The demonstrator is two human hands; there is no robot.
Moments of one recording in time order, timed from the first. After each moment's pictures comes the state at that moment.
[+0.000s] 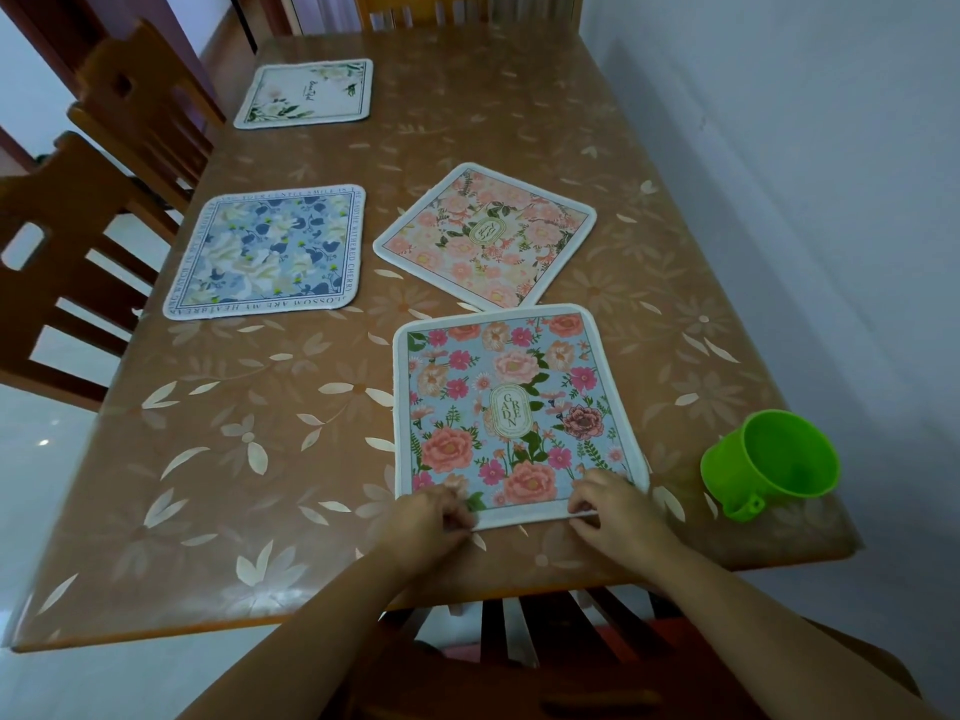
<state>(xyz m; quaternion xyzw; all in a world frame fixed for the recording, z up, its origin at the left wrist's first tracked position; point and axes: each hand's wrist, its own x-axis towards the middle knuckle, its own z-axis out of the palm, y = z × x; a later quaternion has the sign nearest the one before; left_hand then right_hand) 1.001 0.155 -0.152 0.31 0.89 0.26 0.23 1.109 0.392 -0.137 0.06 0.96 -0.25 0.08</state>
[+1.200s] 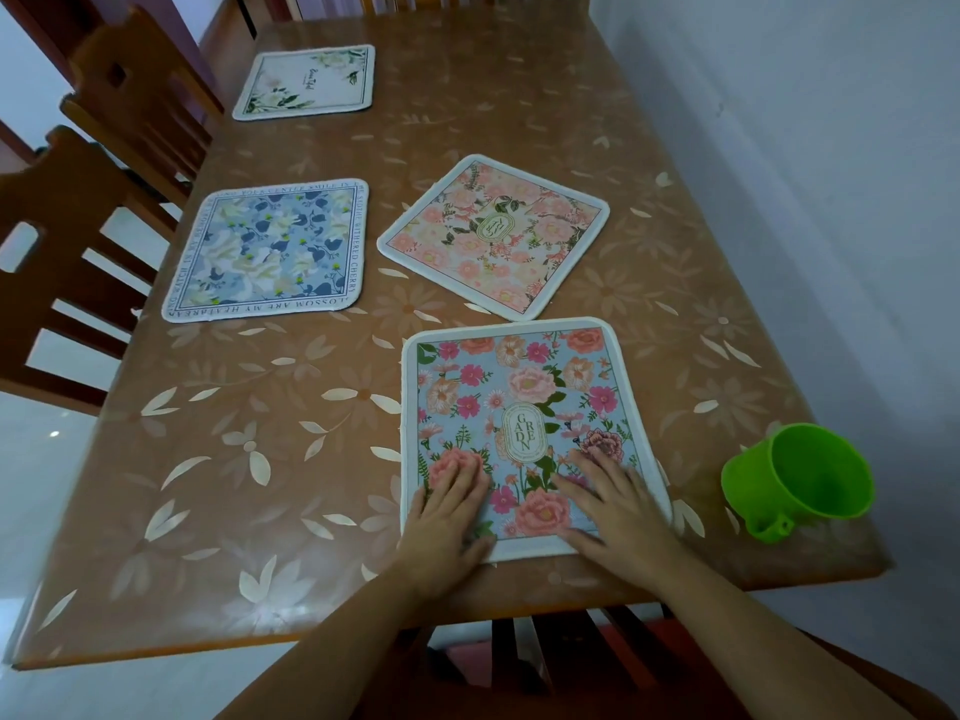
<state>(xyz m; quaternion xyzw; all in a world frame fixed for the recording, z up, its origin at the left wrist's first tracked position) 1.001 0.164 -0.167 0.37 0.90 0.12 0.21 1.097 0.391 -0.152 0.01 0.98 -0.13 0.13</state>
